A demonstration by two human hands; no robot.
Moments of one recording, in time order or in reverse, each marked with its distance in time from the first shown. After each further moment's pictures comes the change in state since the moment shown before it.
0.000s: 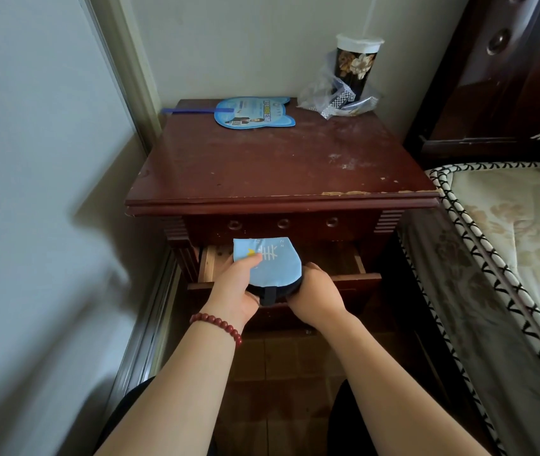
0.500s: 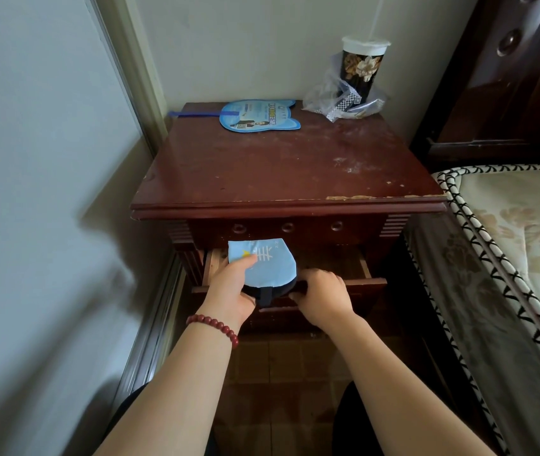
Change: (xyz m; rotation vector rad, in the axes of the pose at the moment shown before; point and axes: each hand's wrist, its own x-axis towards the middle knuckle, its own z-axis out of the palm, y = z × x) left_hand 0.000 0.010 -0.005 -0.040 0.017 0.005; right_hand 0.002 0.005 -0.004 -0.040 0.035 0.053
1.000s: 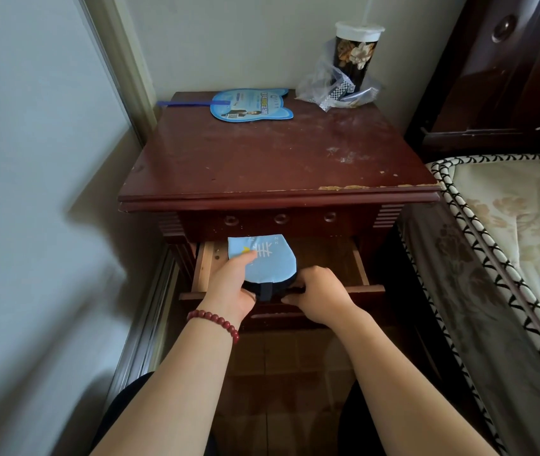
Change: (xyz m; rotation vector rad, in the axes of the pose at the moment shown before) left_hand 0.002 -0.012 0.005 0.012 0.010 -0.019; right_hand -0.006 0.004 -0.011 0.081 -0.196 0.035
